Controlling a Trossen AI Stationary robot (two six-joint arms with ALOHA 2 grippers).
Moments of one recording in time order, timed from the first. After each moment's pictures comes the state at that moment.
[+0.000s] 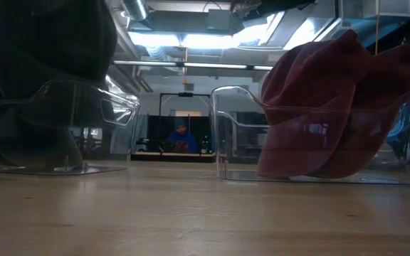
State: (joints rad) left arm -0.18 1.18 1.46 -1.33 -0.09 -0.66; right arm 0.39 1.31 1.07 -0.36 0.59 0.00
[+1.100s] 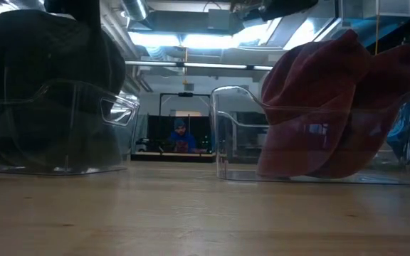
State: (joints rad) left arm -0.22 1.26 1.33 -1.28 -0.26 -1.01; right arm 0.39 1.31 1.07 -0.41 0.59 0.00
